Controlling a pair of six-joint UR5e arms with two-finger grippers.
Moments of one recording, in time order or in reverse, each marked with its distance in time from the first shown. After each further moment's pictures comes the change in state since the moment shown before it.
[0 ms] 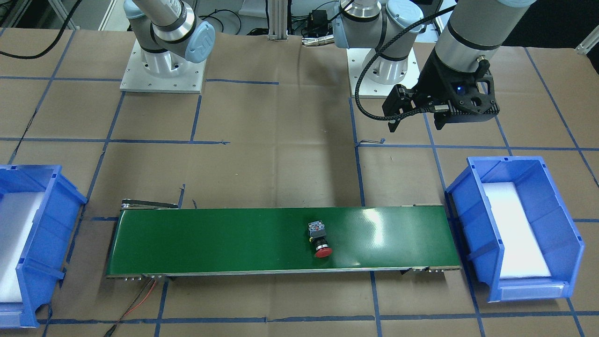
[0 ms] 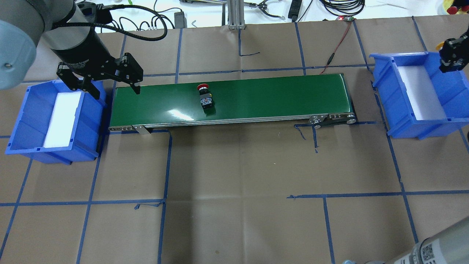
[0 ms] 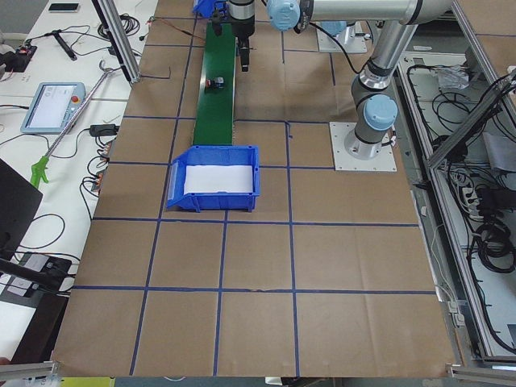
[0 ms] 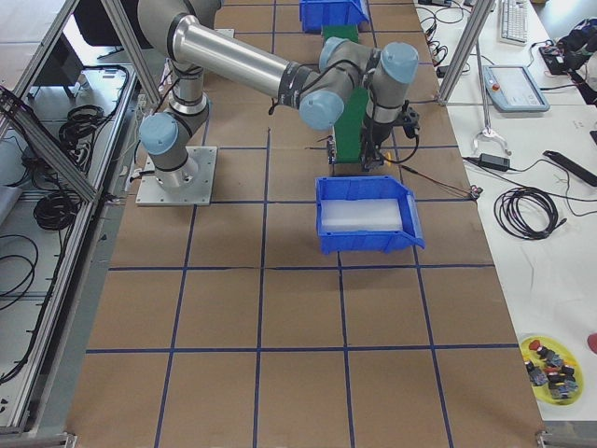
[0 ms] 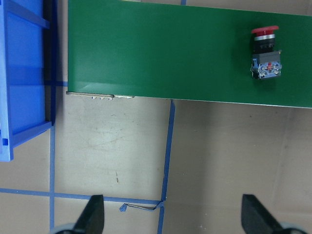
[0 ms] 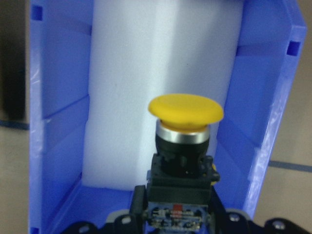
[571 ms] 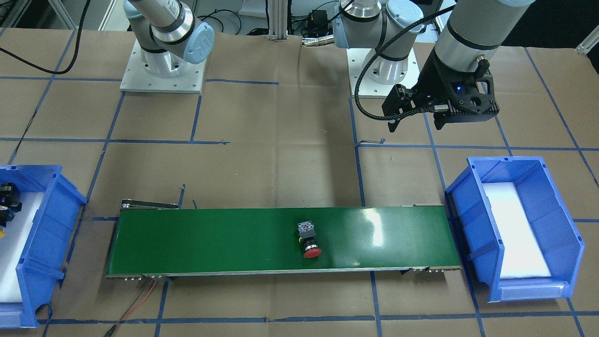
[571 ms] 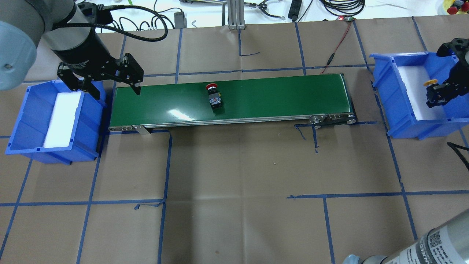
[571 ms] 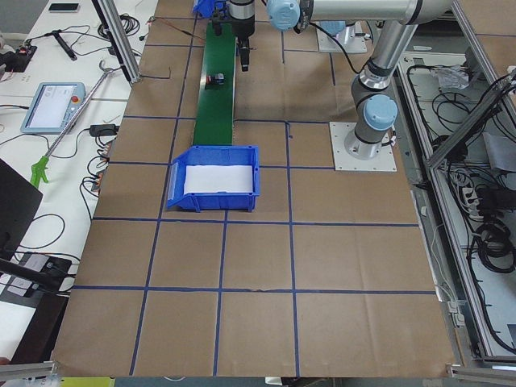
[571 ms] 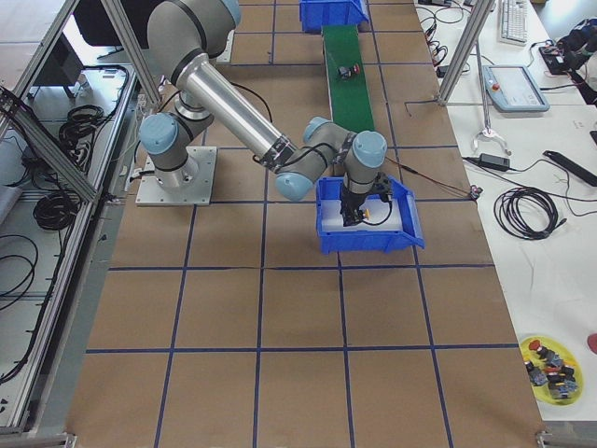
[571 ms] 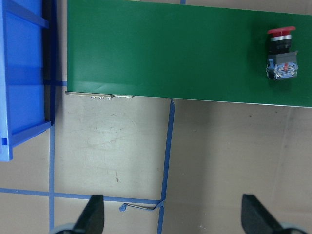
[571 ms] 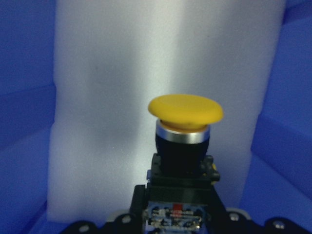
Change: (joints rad) left arm -0.001 0.000 0.001 0.000 0.000 -0.002; right arm -0.011 0.007 0.248 -0.281 0.002 -0.014
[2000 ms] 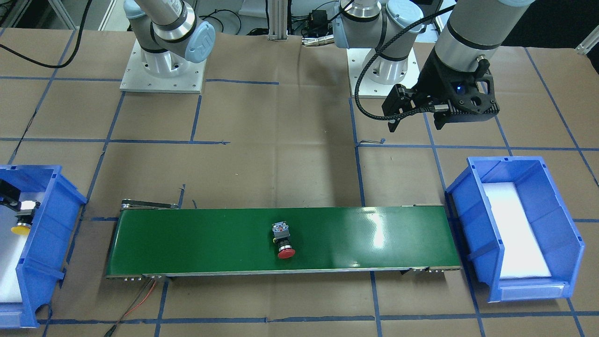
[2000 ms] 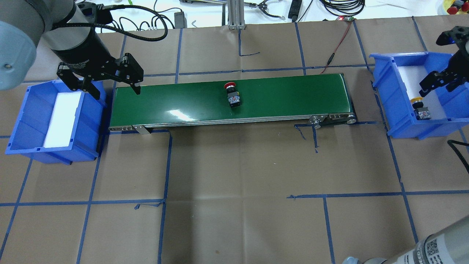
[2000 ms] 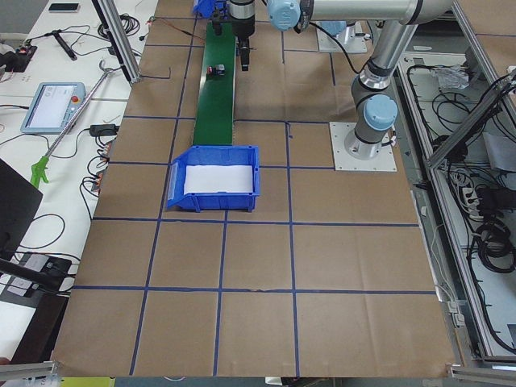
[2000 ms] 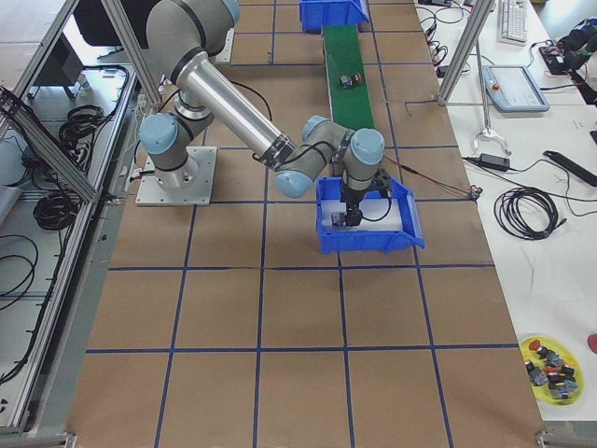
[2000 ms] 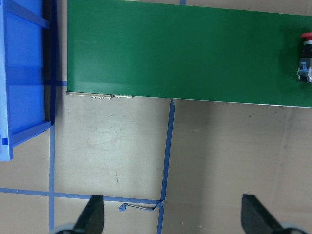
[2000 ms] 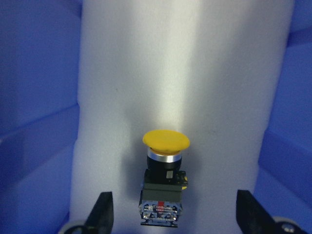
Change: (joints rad) left arm -0.001 0.002 0.000 0.000 0.000 -0.001; right arm 0.035 -0.062 -0.091 0.093 0.041 0.059
